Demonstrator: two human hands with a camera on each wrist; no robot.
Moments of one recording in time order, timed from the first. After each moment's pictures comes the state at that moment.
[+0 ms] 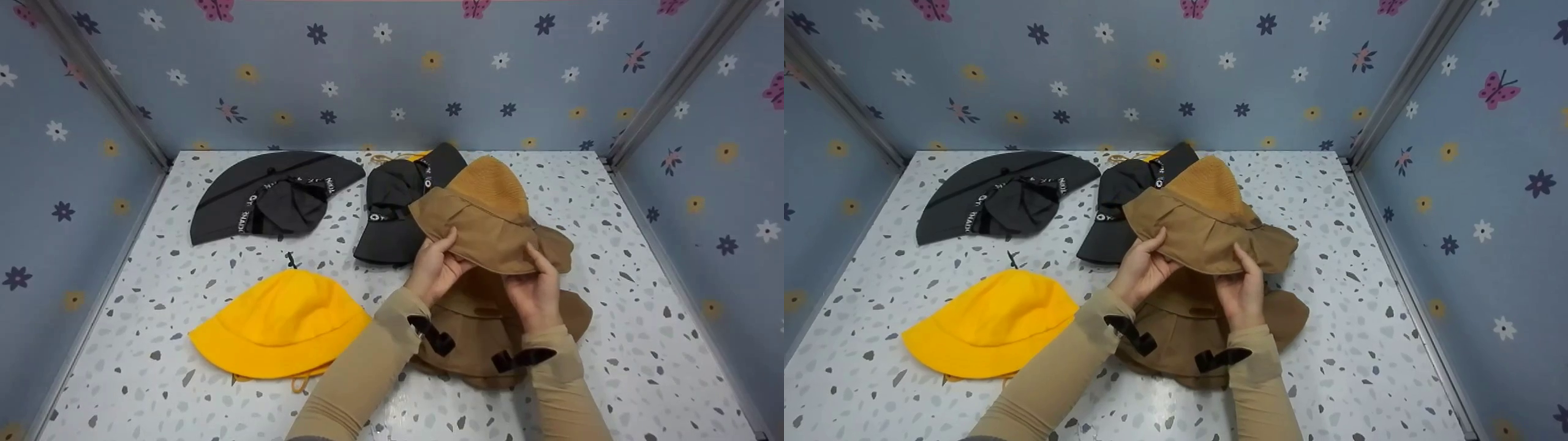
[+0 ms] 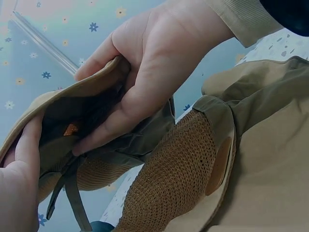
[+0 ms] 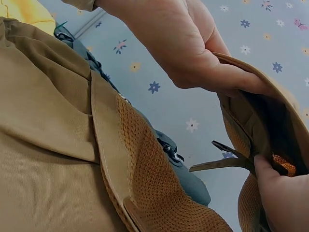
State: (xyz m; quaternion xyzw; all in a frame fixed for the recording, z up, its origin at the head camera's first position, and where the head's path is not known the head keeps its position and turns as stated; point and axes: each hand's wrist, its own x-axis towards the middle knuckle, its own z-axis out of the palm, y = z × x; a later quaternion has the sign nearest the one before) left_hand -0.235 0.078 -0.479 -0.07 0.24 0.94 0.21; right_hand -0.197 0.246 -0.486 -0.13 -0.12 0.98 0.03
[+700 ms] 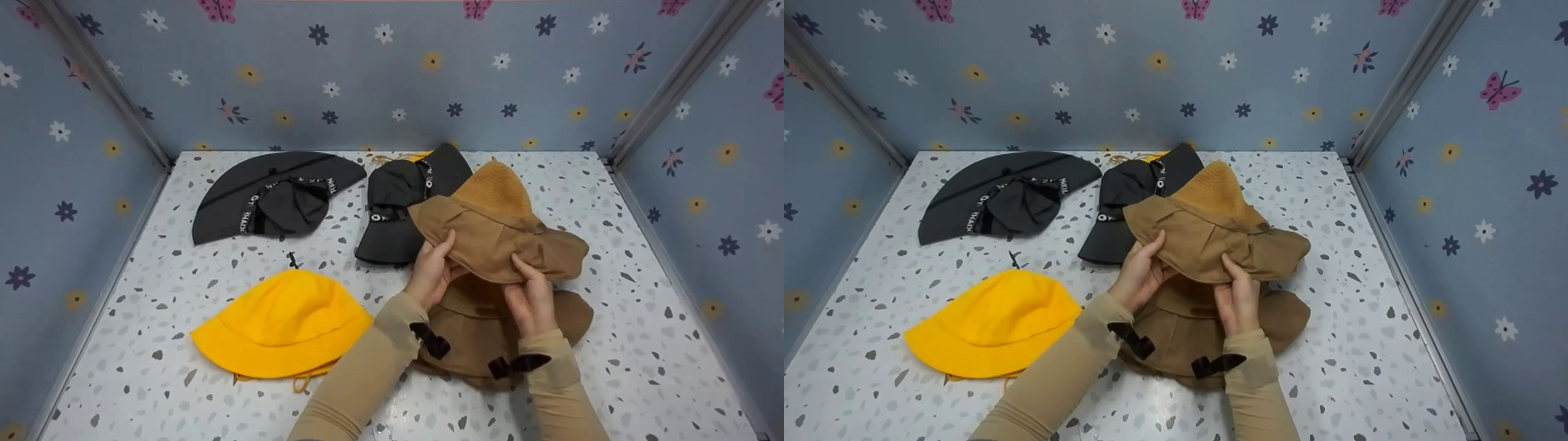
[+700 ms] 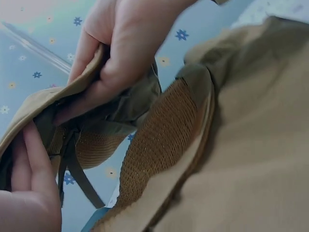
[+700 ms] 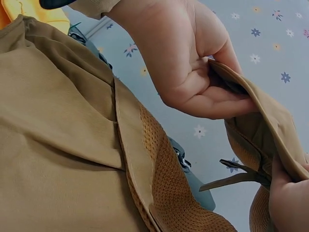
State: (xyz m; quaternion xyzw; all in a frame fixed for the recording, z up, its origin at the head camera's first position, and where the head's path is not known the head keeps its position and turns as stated) left_hand -0.231 0.072 -0.487 -0.06 0.39 0.90 0.19; right_hand -0.189 0.233 -0.488 -0.15 -0.19 0.97 0.08
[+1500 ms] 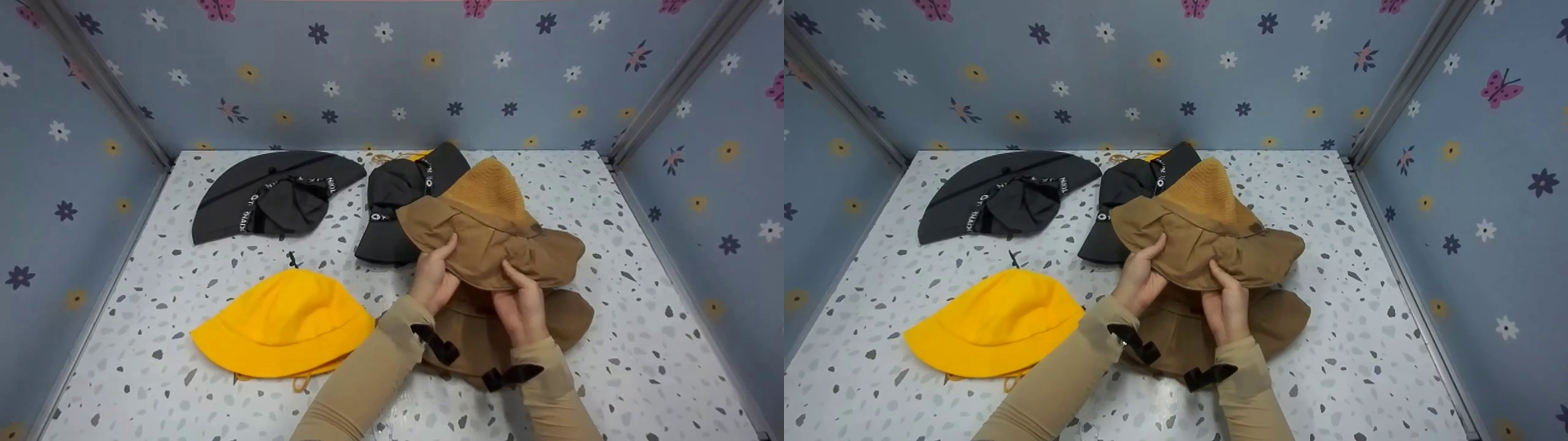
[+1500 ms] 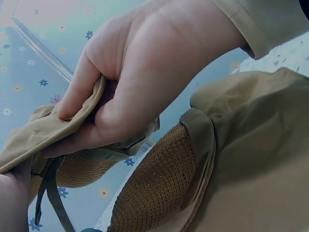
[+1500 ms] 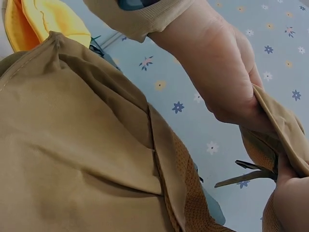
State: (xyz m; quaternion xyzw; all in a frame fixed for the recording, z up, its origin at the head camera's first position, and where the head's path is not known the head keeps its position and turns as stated) left_hand -0.225 0.085 -0.483 -0.08 0.24 0.96 0.15; right_hand -0.174 0.215 -0.490 -0.09 -0.21 0.97 0.05
